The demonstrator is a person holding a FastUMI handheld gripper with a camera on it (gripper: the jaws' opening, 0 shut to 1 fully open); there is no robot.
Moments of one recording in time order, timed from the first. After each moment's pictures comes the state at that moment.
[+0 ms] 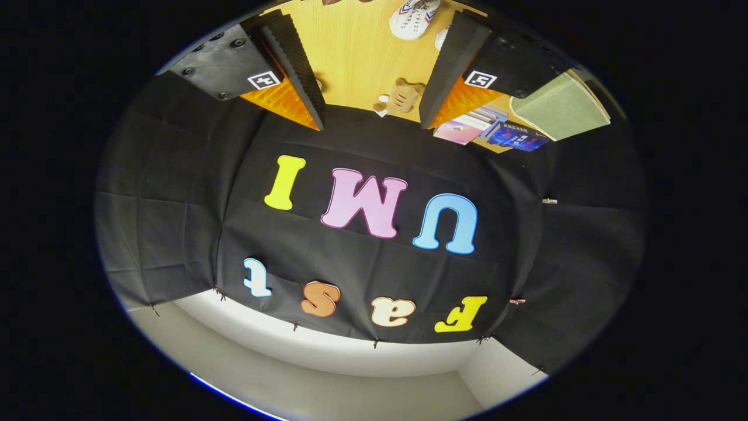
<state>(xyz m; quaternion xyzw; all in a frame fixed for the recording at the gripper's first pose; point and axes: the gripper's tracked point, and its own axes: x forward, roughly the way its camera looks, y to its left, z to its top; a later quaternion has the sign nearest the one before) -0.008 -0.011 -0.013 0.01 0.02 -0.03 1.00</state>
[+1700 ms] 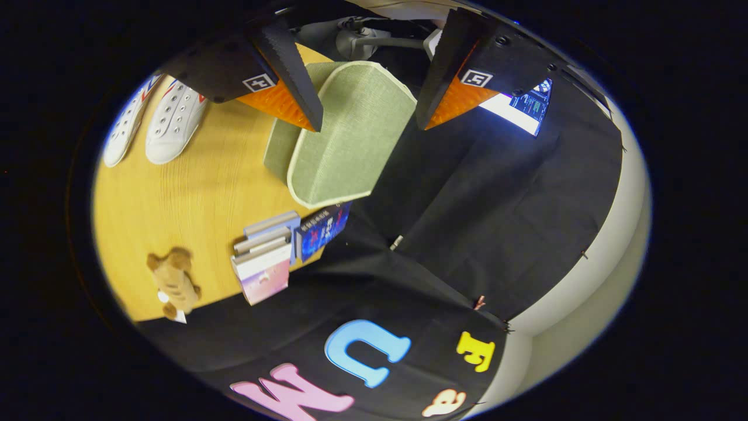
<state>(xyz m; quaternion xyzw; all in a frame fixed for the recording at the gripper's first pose) 0.006 0.314 -0.161 0.43 0.34 0.38 0.74</state>
